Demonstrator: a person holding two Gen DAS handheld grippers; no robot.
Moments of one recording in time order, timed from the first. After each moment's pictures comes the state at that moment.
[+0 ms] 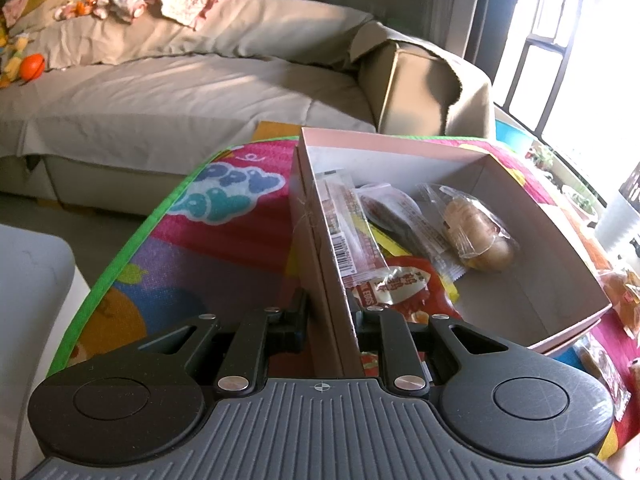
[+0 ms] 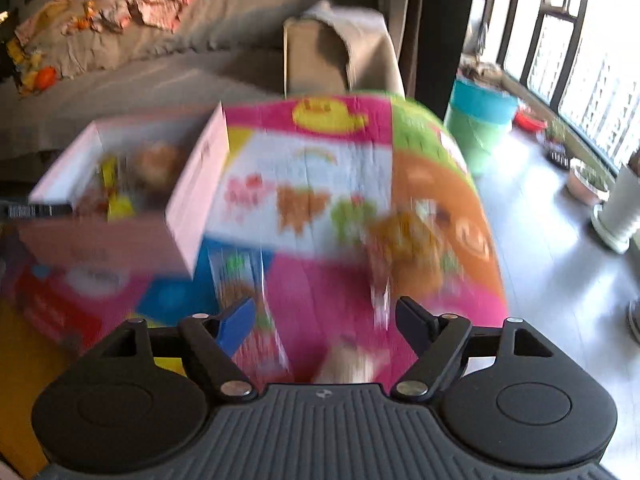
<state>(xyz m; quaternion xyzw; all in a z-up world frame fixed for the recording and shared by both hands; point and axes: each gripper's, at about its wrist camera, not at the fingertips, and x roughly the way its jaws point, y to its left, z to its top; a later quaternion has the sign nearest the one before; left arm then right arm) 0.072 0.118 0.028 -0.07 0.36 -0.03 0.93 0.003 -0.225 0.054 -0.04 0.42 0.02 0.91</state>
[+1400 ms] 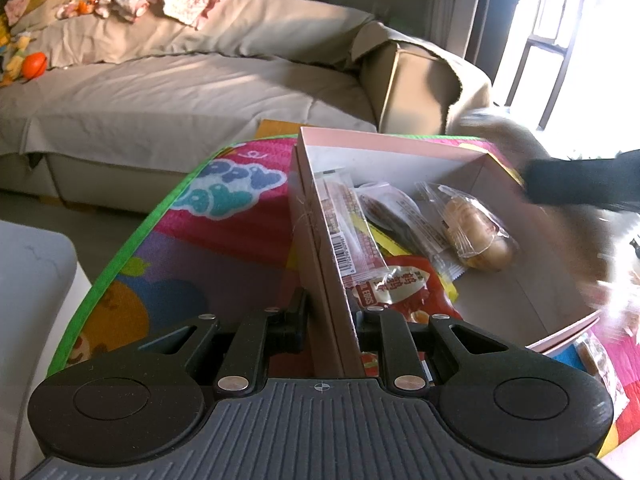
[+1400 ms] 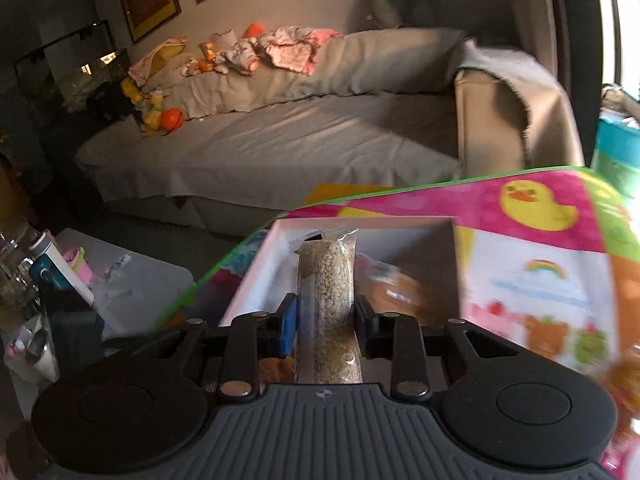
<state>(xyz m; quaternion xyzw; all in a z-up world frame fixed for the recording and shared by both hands) 0.068 0.120 0.027 -0.07 0.36 -0.03 0.93 0.106 -0.067 0.112 0.03 0.36 0.23 0.90</state>
